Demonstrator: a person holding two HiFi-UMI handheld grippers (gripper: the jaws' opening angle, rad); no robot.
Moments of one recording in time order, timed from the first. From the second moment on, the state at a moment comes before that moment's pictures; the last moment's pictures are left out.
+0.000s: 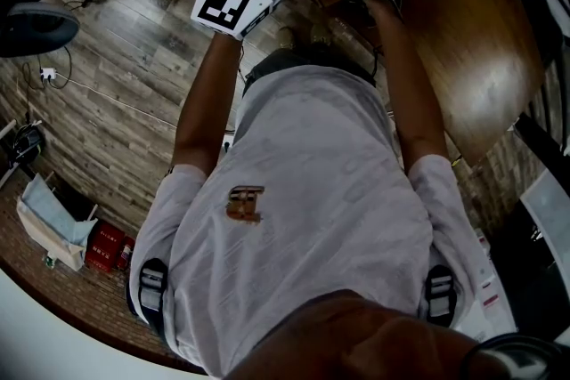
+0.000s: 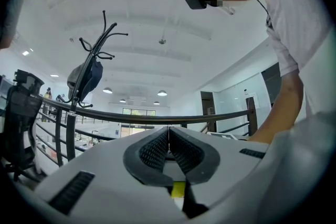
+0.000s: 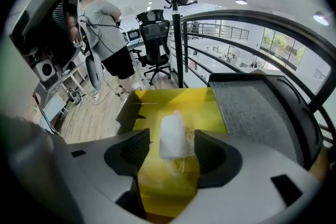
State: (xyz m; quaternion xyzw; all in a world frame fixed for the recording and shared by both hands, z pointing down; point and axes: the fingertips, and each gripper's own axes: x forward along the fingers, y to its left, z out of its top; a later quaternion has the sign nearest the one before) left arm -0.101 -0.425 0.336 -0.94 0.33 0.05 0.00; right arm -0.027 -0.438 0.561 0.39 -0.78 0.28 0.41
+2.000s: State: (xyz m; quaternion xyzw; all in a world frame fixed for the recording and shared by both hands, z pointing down) left arm -0.090 -0.441 0.358 -0.94 0.33 0.02 -0.01; right arm -0.024 -0.446 0.562 0.38 -0.79 0.24 0.41
